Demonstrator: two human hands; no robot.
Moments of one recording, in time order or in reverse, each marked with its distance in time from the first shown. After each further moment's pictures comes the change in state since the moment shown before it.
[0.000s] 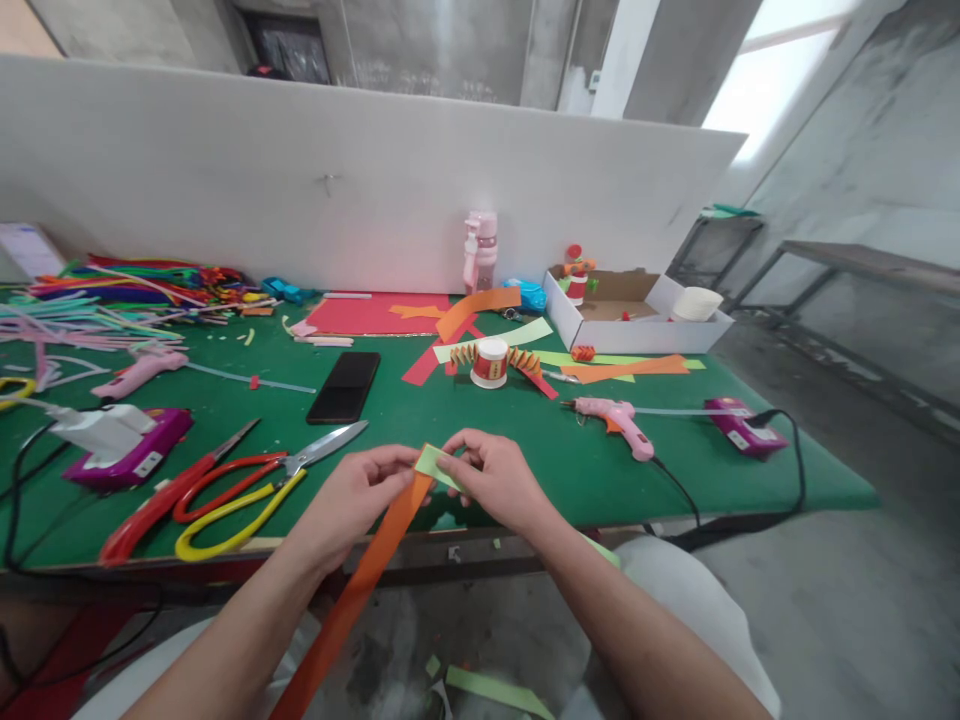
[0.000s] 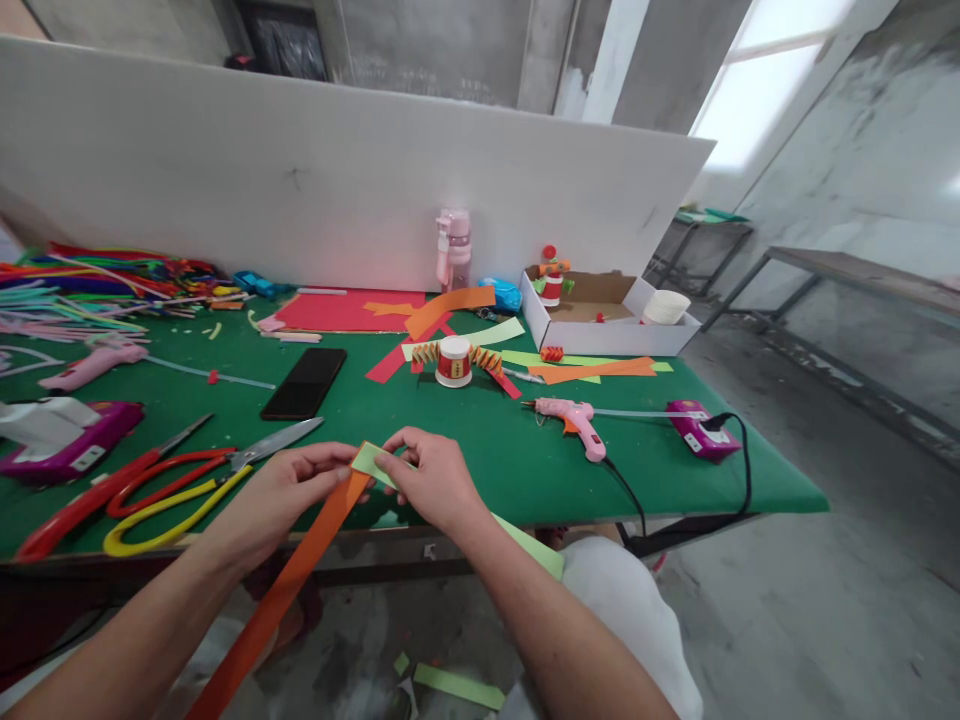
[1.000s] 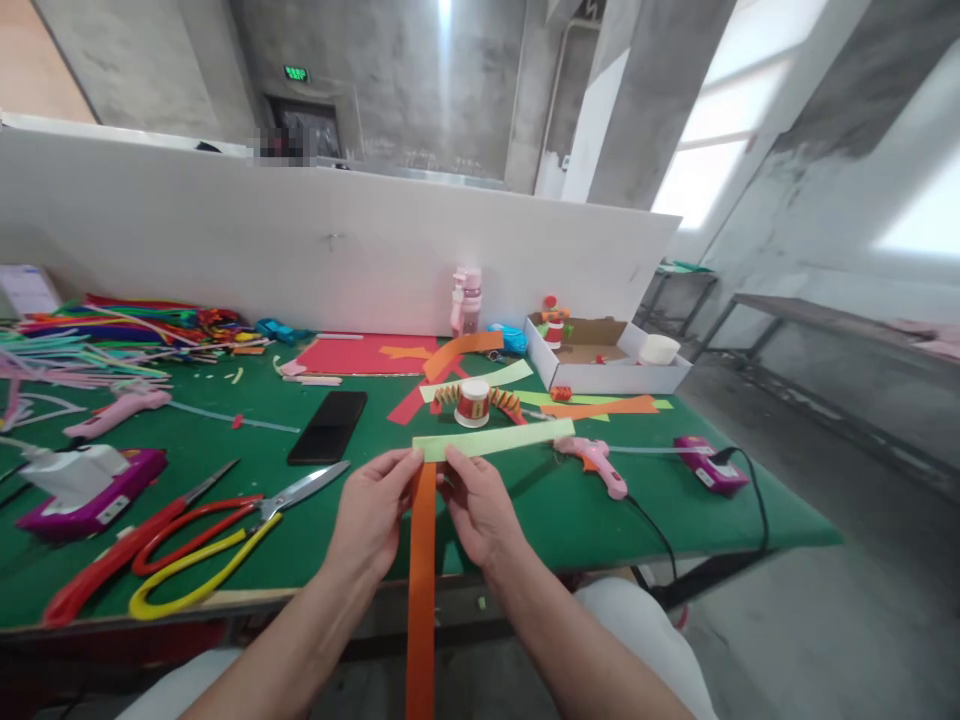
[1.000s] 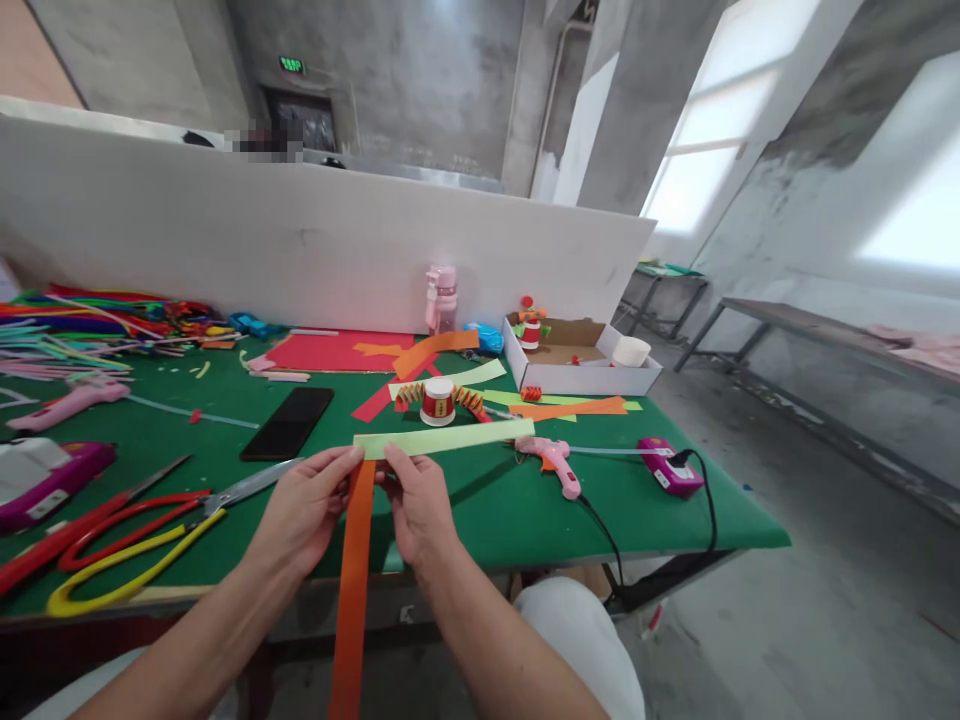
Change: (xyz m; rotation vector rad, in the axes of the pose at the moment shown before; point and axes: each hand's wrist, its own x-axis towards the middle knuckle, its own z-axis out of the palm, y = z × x) left_hand 0.026 0.027 0.055 -0.648 0.348 0.027; right_hand 0.018 -0.002 0.016 1.033 0.244 0.005
